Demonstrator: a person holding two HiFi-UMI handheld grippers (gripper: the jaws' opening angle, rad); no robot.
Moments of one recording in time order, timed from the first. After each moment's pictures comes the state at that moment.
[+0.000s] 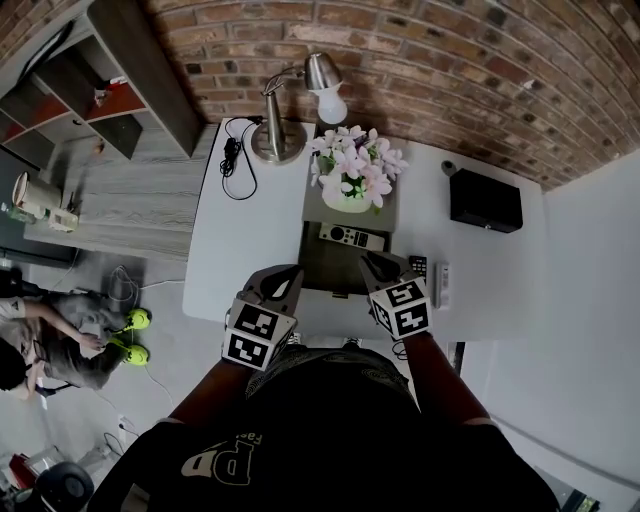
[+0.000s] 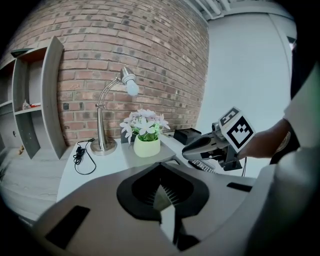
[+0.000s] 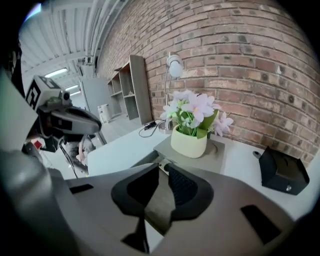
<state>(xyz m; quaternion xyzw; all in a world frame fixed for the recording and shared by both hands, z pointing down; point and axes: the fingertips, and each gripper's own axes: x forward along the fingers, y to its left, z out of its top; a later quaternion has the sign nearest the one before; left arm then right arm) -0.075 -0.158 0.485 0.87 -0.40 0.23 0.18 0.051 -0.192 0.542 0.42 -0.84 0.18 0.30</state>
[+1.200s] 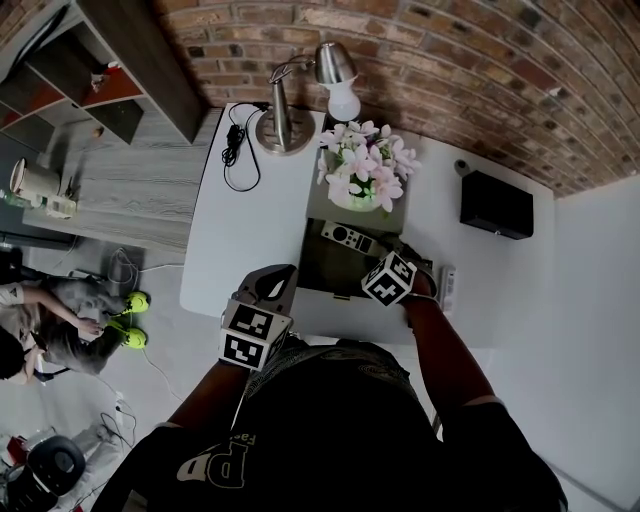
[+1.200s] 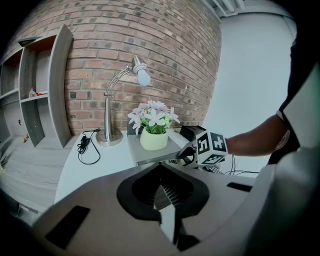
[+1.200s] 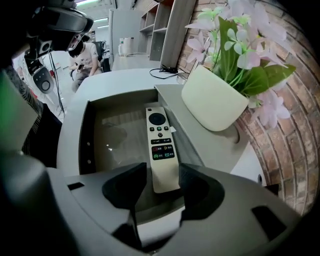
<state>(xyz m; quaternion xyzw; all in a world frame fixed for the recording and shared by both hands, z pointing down) -0.089 -0.168 0.507 0.85 -0.42 0.24 0.22 0.083 -0.221 0.666 0.27 -0.76 0.06 0.59</state>
